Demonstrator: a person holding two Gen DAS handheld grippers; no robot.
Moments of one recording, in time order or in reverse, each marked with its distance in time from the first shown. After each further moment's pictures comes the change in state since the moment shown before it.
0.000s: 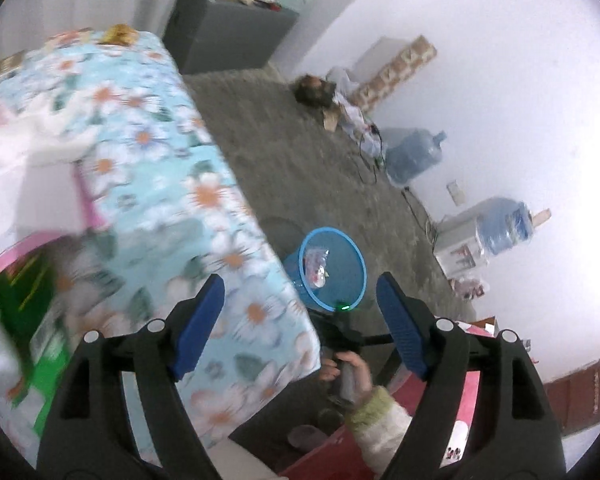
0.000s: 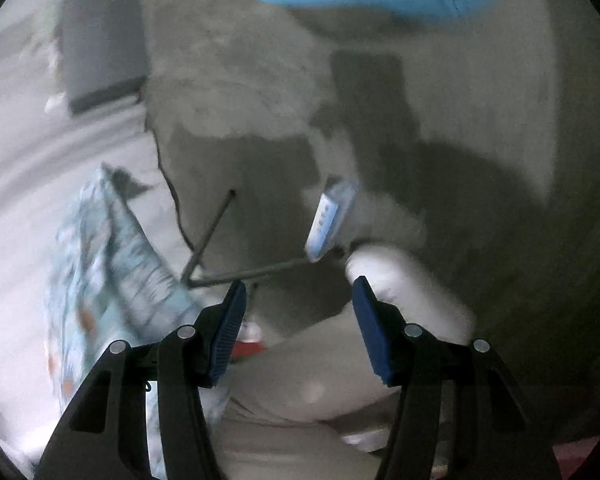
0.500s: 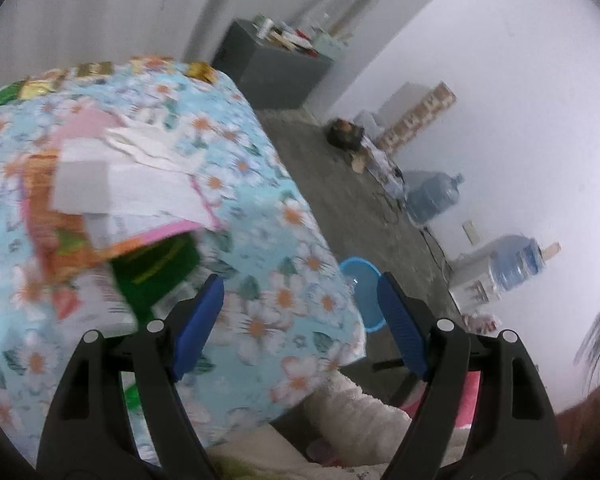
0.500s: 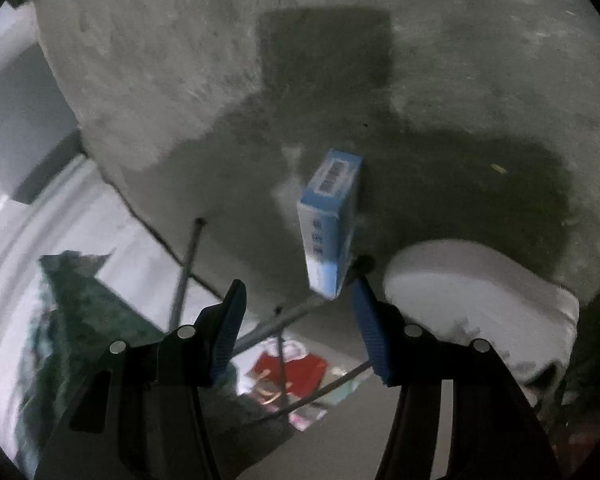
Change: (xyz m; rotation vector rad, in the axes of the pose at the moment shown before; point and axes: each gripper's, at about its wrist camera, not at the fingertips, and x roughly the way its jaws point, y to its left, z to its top) left arm -0.097 0.061 -0.028 -0.057 -0.156 0.086; right arm 0.178 -0.021 0.049 0.228 0.039 -0.061
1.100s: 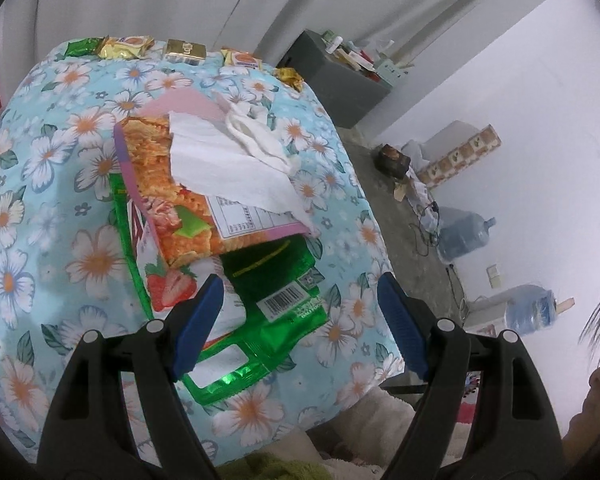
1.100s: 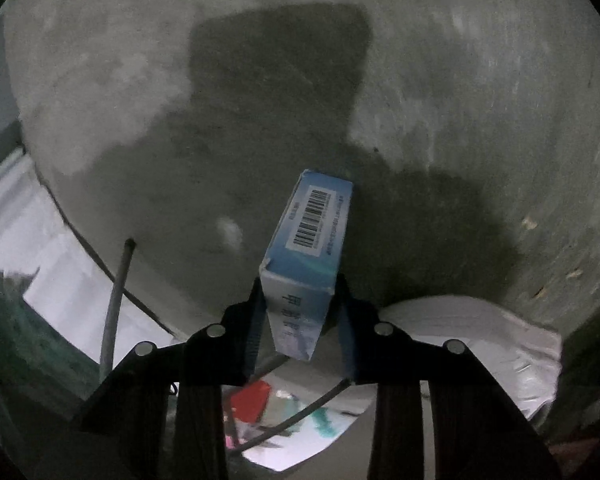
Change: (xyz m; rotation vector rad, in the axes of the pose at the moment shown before) left arm -0.017 0.078 -0.007 -0.174 -0.044 0.084; right arm 0.034 0.037 0.012 -0.108 -0.054 -0.194
